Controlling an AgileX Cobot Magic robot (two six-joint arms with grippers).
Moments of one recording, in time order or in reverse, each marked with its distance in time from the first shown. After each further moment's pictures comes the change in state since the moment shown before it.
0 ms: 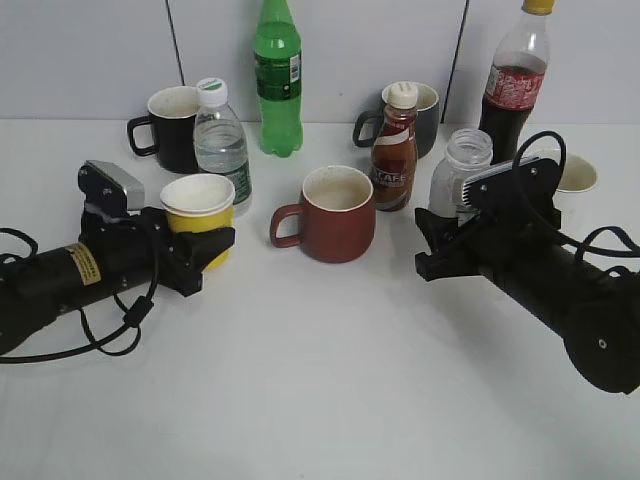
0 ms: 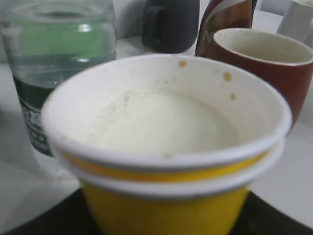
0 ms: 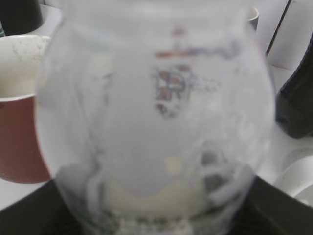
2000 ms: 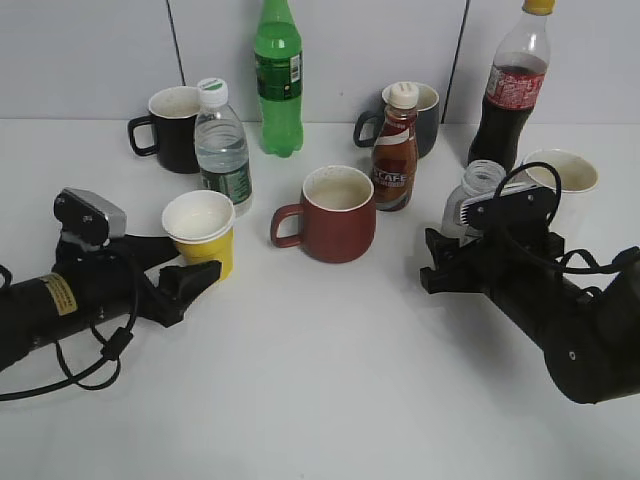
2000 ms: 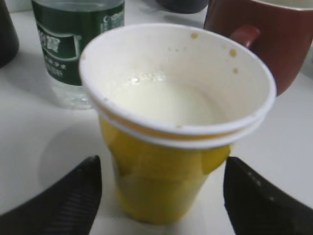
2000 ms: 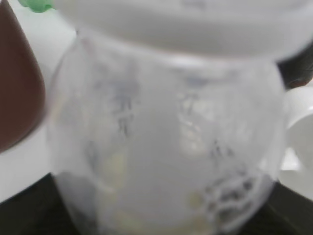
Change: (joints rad) left arm 0.001 -0.025 0.137 -0.076 0.003 0.051; right arm 0.000 0.144 -0.026 0.121 -0.072 -0.003
